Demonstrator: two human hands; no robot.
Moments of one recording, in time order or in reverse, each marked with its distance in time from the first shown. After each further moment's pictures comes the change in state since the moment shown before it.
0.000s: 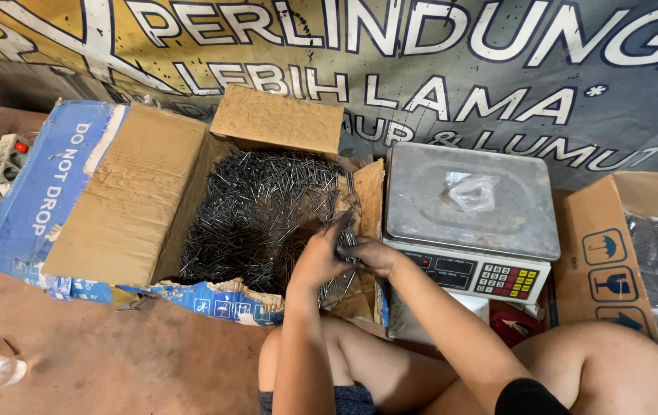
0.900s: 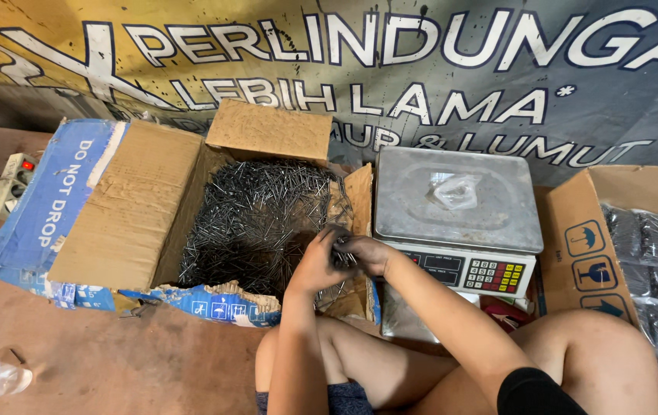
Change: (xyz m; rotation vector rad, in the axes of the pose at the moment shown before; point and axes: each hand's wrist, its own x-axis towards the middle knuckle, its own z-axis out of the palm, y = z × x) left_hand -0.005 -0.016 0.026 -0.127 0.086 0.173; right_hand 0.001 -0.011 -0.012 0.141 -0.195 0.086
